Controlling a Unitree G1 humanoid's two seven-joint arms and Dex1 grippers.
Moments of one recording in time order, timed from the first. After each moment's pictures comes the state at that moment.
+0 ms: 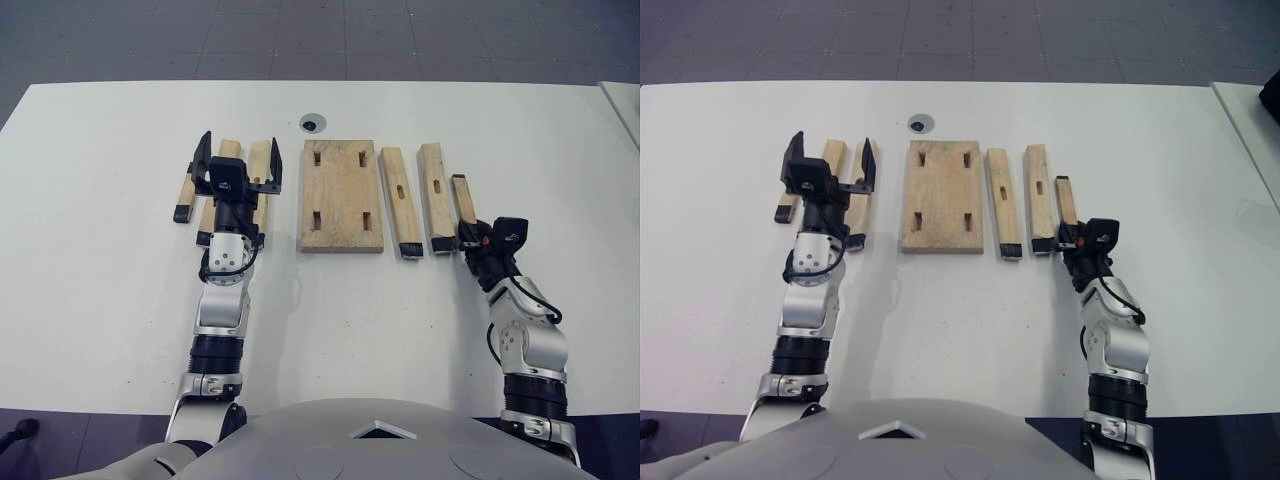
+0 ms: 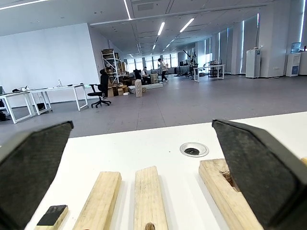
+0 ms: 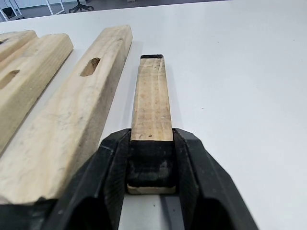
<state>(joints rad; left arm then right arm) -0.12 0.02 -0.01 0.03 0.08 -0.17 0.03 0.09 -0.21 -0.22 -0.07 0.25 0.36 0.21</state>
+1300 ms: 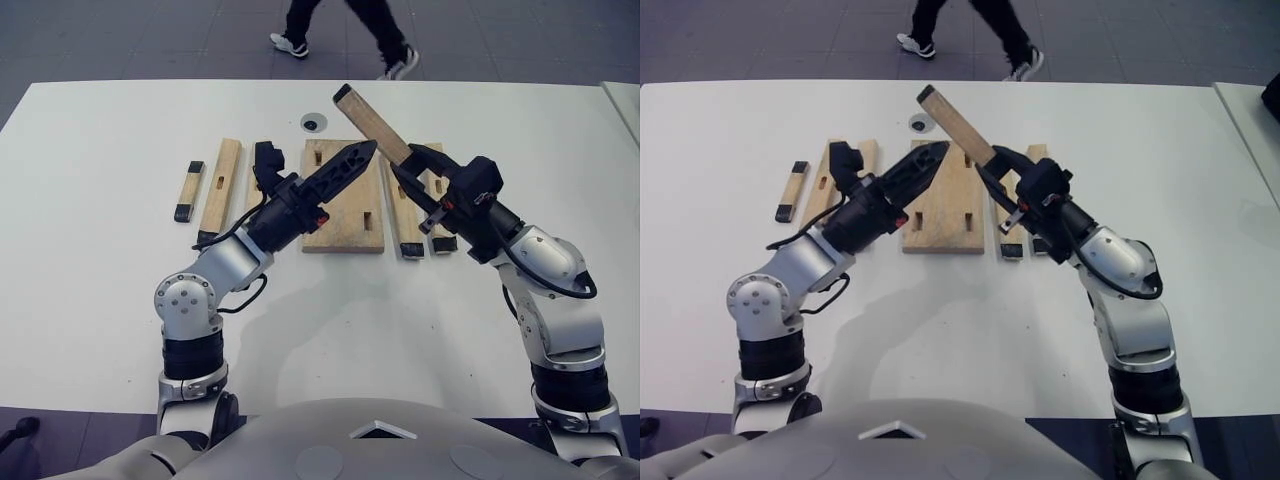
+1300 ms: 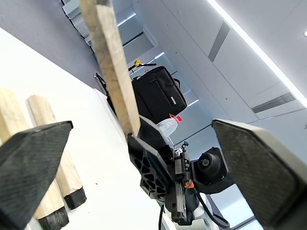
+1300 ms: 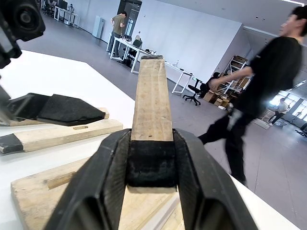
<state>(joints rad) -0.16 0.08 0.07 -0.35 -1.45 0.85 -0.05 -0.03 -0.46 0.05 -0.53 0.19 0.25 0.52</state>
